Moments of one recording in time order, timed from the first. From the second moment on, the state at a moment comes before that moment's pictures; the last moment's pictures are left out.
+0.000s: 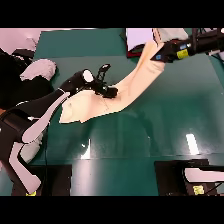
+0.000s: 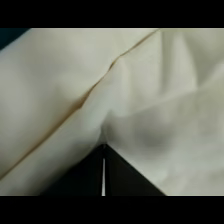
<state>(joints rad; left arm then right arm) -0.51 -1.89 1.60 0.96 -0.89 -1.45 0.01 -1.44 1.72 -0.78 1.40 1.32</state>
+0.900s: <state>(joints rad) -0.01 -1.32 1.65 1.21 -1.02 -1.46 0.63 -1.80 1.97 -0.57 1.01 1.26</state>
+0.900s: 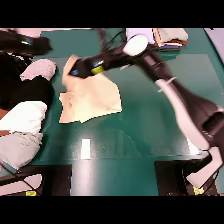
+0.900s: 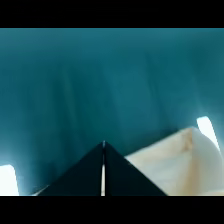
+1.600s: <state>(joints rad) -0.10 -1.20 1.65 1.25 -1.08 -1.42 0.27 -1.65 1.44 -0.84 1.08 1.35</state>
